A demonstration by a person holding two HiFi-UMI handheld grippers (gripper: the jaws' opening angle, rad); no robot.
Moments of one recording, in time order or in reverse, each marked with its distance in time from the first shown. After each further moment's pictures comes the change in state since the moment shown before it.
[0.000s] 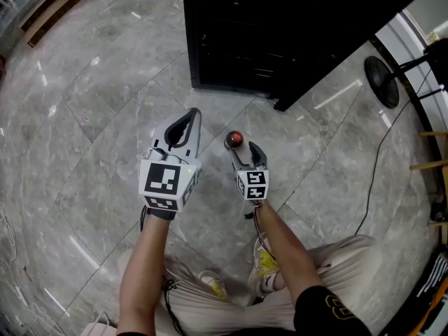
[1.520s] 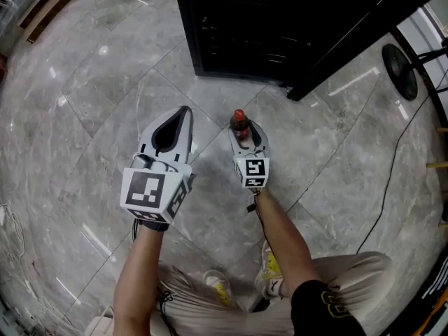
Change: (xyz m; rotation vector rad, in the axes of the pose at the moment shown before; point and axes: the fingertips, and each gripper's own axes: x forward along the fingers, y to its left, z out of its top) left arm 0.005 0.011 -0.025 -0.056 0.045 0.027; right arm 0.052 0.003 0.020 -0.026 -0.220 0.009
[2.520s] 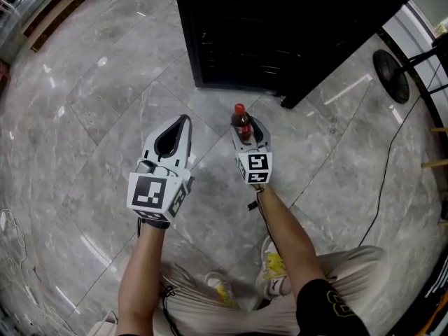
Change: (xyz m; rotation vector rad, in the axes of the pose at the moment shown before) left arm -0.019 -0.002 0.018 0.024 -0.075 -0.014; right arm 0.000 -0.014 0.063 -0.015 -0.006 -0.008
